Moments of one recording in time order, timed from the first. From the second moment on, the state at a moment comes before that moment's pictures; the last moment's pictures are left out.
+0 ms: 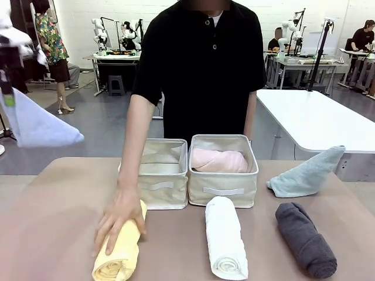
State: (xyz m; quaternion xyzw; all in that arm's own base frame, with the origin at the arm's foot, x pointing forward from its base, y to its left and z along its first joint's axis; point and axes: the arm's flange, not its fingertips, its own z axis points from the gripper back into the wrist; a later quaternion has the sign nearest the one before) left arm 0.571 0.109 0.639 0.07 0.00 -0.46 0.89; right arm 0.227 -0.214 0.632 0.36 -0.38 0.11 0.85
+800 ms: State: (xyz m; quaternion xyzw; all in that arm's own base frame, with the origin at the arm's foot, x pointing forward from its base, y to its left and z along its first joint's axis) left arm 0.508 0.120 0.704 0.10 -0.04 -0.39 0.91; right arm 0.227 -0.214 0.632 0.36 -0.38 0.11 0.85
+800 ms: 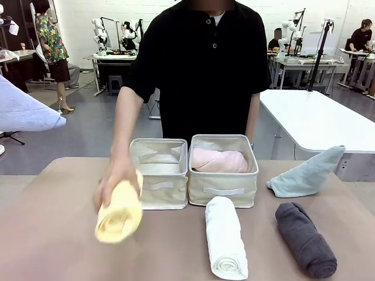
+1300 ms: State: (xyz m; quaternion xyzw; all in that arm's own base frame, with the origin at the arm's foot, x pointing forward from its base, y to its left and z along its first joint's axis) left arm 0.510 0.107 0.708 0.09 -0.05 -0.42 0.90; right arm 0.227 -0.214 0.632 0.36 -0.38 0.11 0.85
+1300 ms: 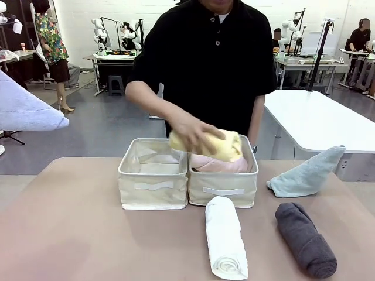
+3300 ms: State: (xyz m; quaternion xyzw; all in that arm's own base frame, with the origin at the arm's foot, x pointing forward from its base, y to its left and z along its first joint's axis) left arm 0.548 -0.198 0.698 0.02 -0.03 -0.69 0.72; right arm 0.226 -0.214 0.632 0.36 -0.38 0.11 0.85
